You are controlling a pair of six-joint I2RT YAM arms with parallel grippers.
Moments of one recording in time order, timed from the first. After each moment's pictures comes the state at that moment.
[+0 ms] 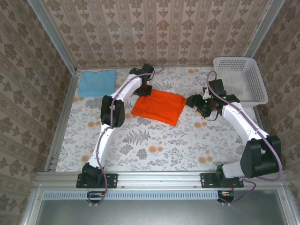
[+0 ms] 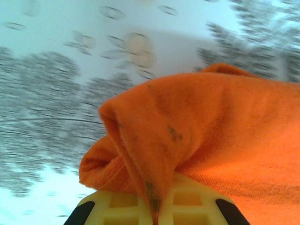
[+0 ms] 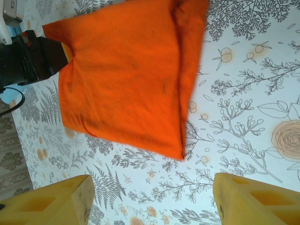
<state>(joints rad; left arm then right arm) -0.50 2.62 2.48 -1.19 -0.11 -0.24 0.13 1.38 1.07 -0.68 -0.39 0.68</state>
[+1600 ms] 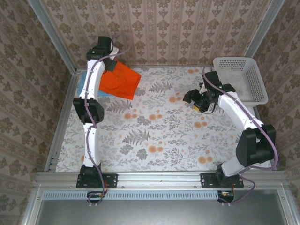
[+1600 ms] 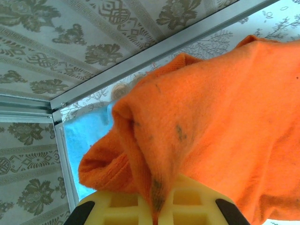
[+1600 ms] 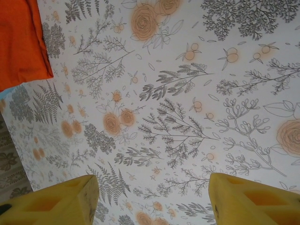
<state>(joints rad) -0.16 2.44 2.68 -1.15 -0.20 0.37 0.16 1.54 1.29 -0.83 -0.37 0.68</state>
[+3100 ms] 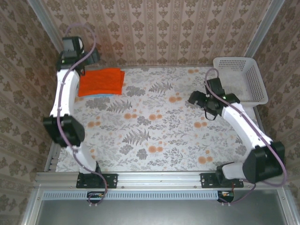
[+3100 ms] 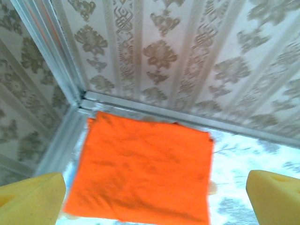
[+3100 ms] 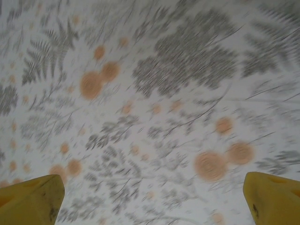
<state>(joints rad) -0.02 1.74 1.83 -0.63 -0.05 -0.22 0.20 1.29 1.09 -0.74 0.10 0.68</state>
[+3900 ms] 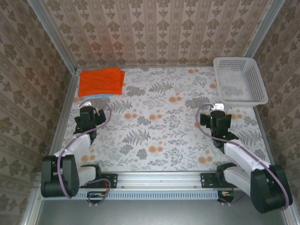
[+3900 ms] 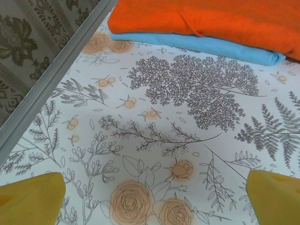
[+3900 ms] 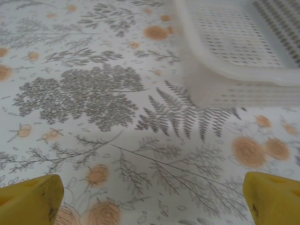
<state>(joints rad) -0.03 1.20 0.44 0.14 -0.27 -0.14 0.18 1.06 0.36 0.12 0.40 0.05</state>
